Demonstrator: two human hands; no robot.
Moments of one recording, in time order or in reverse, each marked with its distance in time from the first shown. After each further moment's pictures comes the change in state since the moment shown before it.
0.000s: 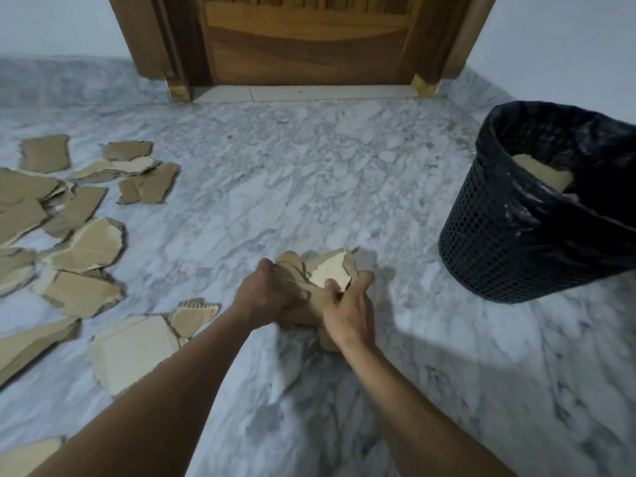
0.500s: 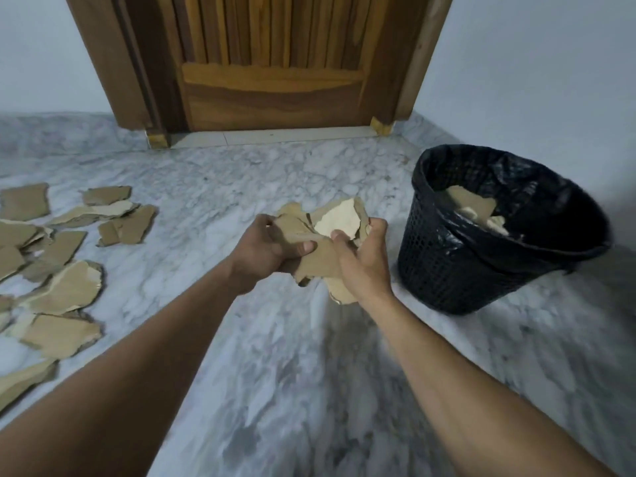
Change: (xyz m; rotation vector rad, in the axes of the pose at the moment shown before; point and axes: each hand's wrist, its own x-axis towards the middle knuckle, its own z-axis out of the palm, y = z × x) left_hand -0.038 0.129 -0.057 -0.632 -0.163 0.304; right_hand 0.029 -0.071 -0.123 0.392 0.133 -0.242
